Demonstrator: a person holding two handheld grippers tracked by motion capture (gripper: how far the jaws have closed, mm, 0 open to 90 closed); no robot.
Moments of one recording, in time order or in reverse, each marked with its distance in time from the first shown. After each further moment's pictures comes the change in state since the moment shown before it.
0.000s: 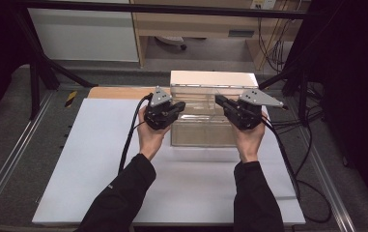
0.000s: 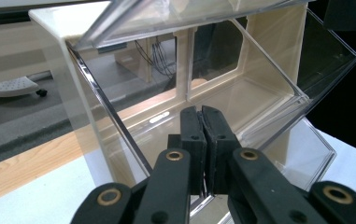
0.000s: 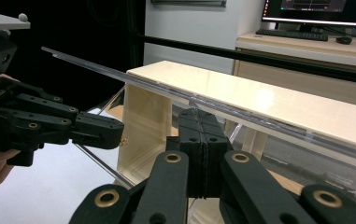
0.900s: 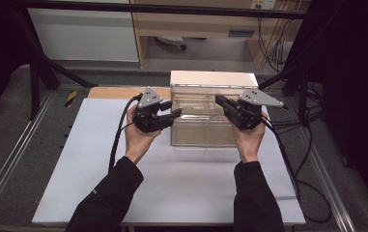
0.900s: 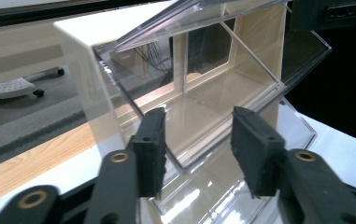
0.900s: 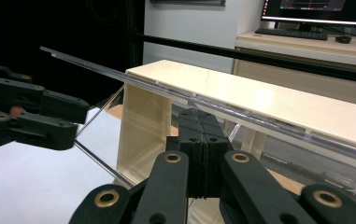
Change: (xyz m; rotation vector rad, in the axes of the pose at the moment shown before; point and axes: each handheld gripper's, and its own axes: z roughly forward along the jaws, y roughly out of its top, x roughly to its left) left arm 0.006 0.005 -0.039 0.017 -0.036 0.027; right arm 0.000 0.000 0.000 0.004 -0.003 0.001
